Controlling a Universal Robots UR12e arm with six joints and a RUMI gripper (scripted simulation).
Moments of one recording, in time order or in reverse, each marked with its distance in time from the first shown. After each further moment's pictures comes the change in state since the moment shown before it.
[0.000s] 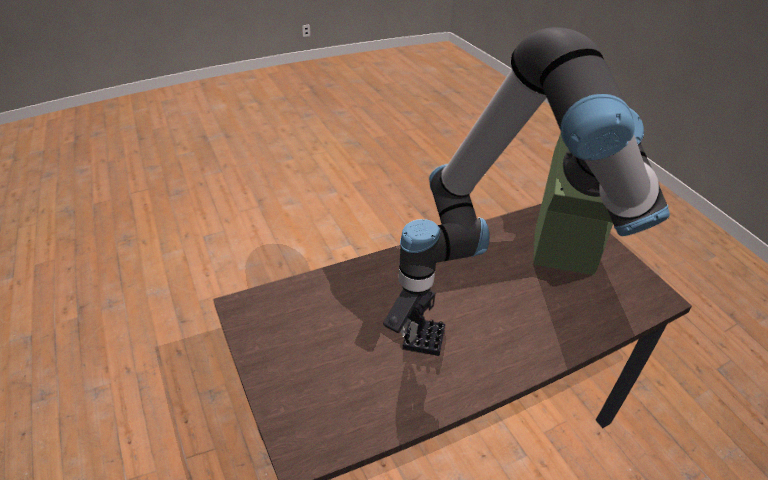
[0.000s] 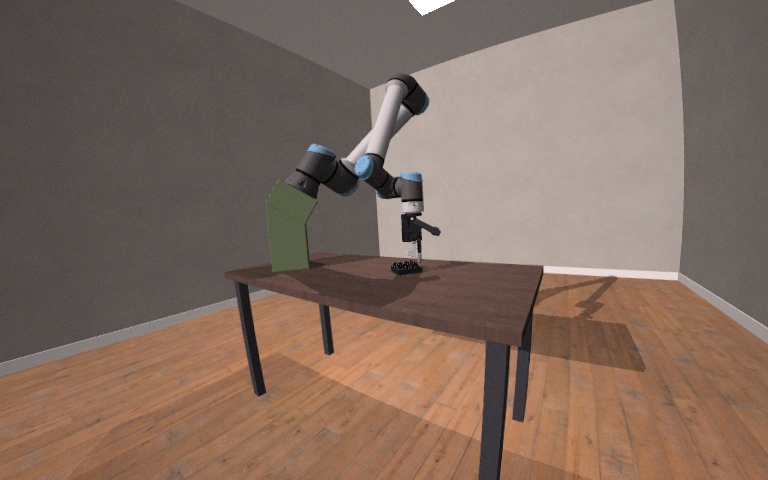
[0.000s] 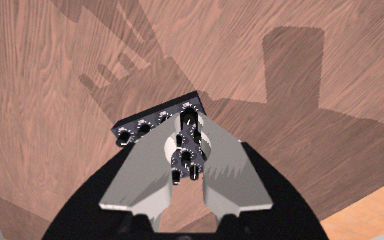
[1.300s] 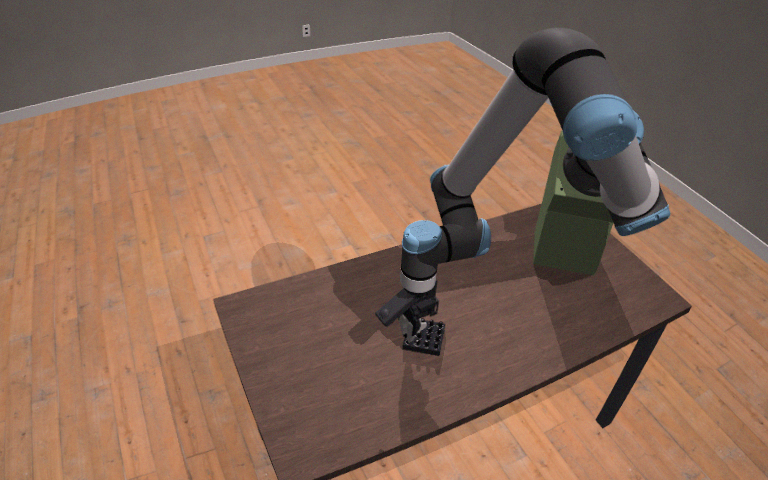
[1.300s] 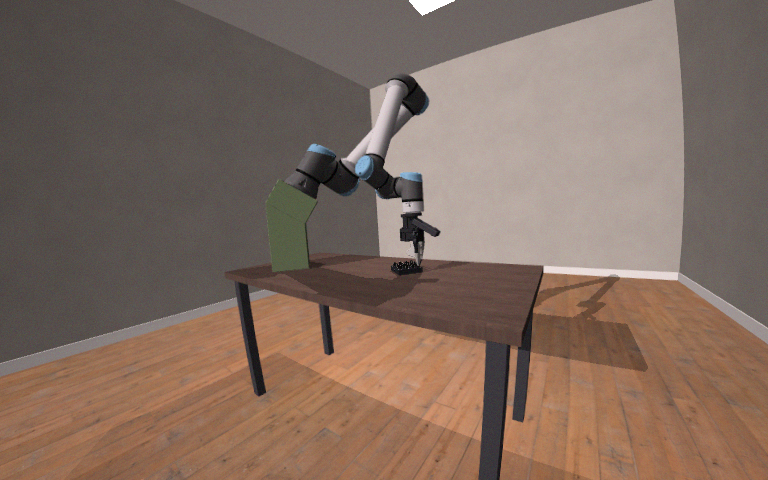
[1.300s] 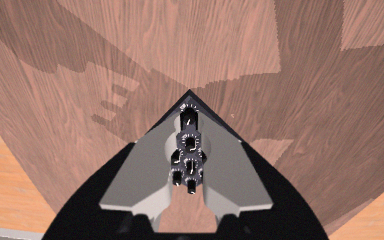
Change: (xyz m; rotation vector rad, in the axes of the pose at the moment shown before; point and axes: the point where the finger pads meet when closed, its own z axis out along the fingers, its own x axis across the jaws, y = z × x) arm 0.002 0.000 0.000 0.001 0.002 0.419
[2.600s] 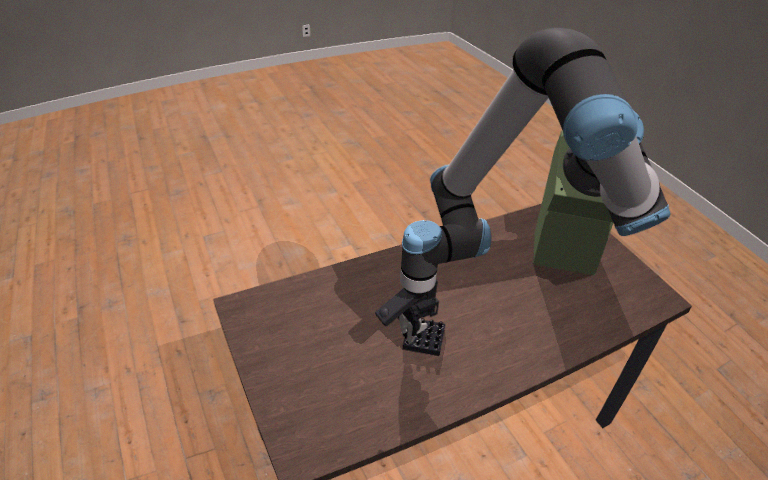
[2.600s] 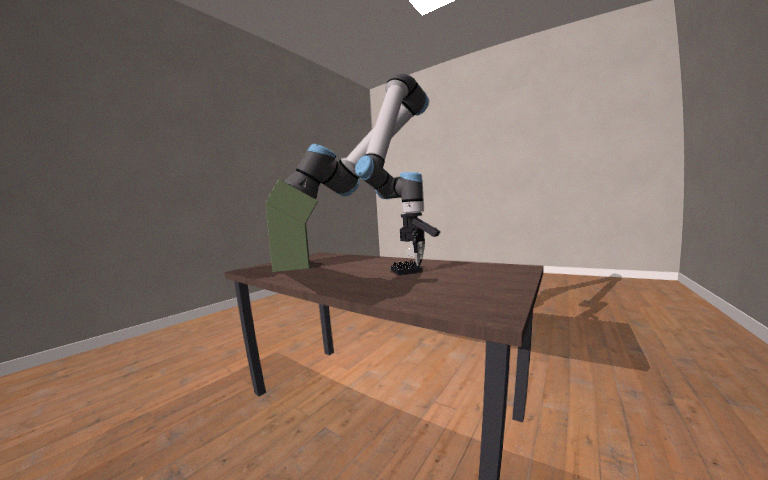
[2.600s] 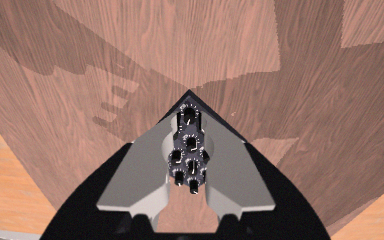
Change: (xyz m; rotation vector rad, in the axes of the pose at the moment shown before) arm 0.000 0.000 0.000 0.000 0.000 0.028
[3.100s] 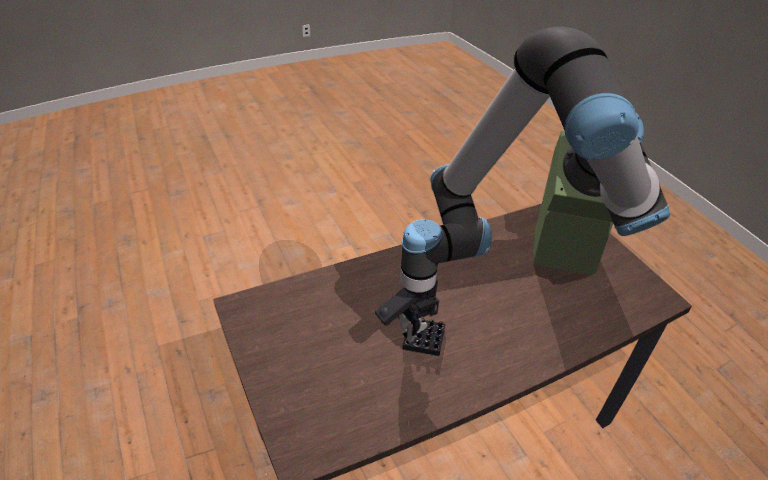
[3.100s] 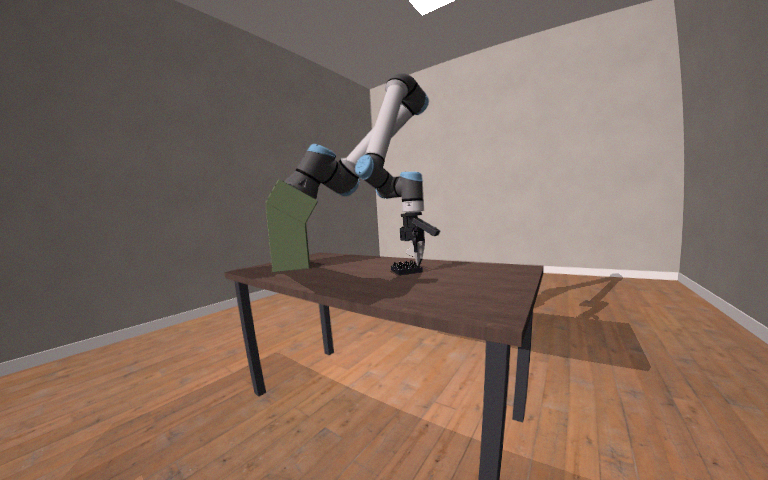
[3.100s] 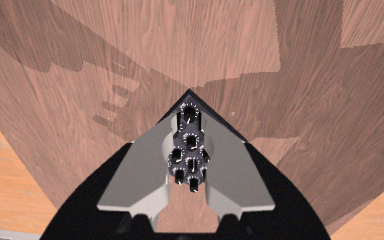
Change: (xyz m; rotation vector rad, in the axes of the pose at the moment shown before) arm 0.000 0.000 -0.002 0.000 0.000 0.000
